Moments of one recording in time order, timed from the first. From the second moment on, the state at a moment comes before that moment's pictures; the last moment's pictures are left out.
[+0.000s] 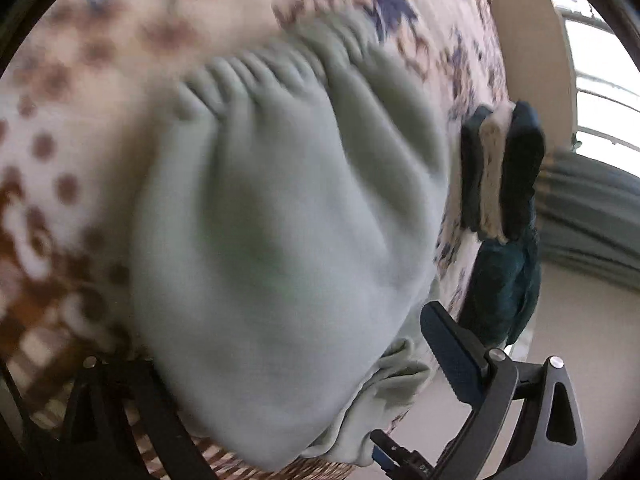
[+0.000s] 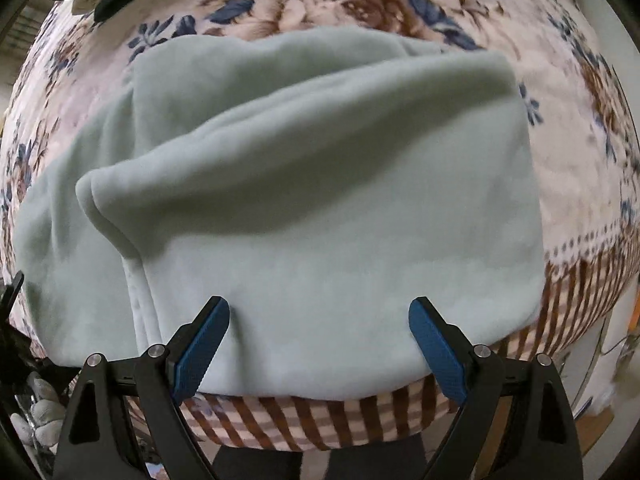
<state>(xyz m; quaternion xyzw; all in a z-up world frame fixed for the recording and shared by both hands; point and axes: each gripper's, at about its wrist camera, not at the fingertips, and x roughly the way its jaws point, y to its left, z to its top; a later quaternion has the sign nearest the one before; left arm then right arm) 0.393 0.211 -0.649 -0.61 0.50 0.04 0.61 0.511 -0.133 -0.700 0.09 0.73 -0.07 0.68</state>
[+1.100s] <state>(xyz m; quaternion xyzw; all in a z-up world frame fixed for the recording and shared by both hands) 0.453 -0.226 -0.534 0.05 0.59 -0.20 0.78 0.398 -0.480 -0.674 0.27 0.66 -0.15 0.68</state>
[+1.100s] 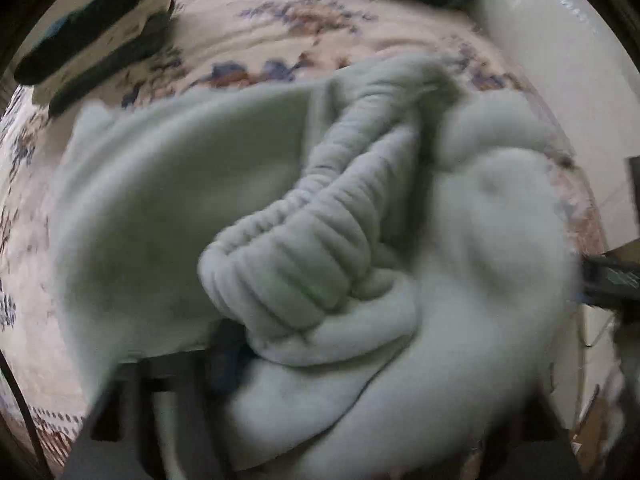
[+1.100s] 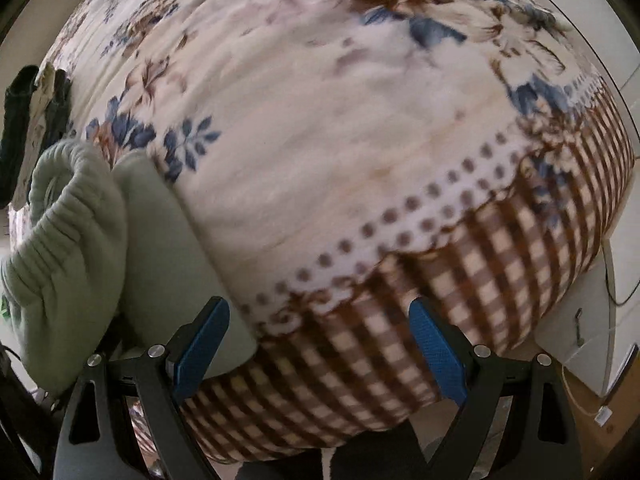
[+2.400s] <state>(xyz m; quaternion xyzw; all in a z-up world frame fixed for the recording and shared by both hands) 0.430 -0.073 -0.540 -0.18 0.65 -0.10 0.73 0.433 -0.432 -0.710 0.36 0.69 0.08 0.62</state>
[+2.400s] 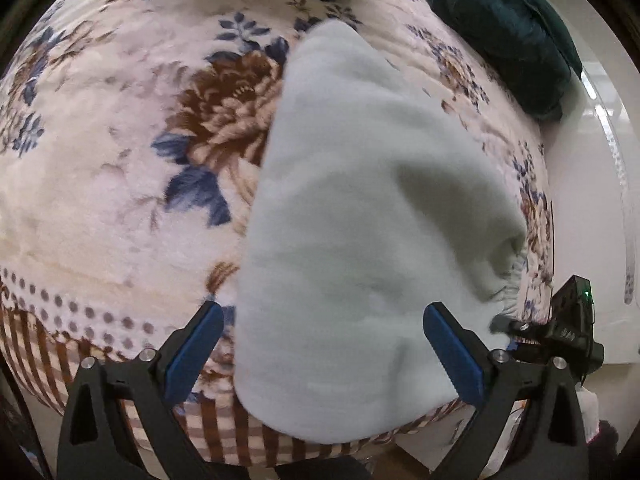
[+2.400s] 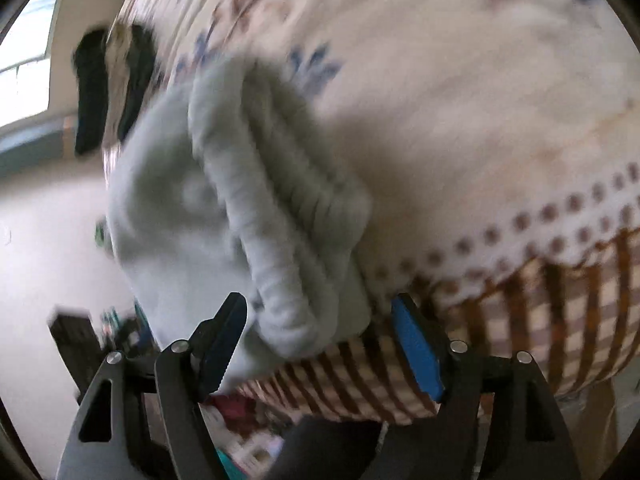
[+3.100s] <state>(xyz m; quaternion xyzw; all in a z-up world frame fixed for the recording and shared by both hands) 0.454 -0.060 -0.573 -0.21 0.65 -0.19 0.71 0.682 -0.184 -0.593 0.05 0.74 0.22 0.64</state>
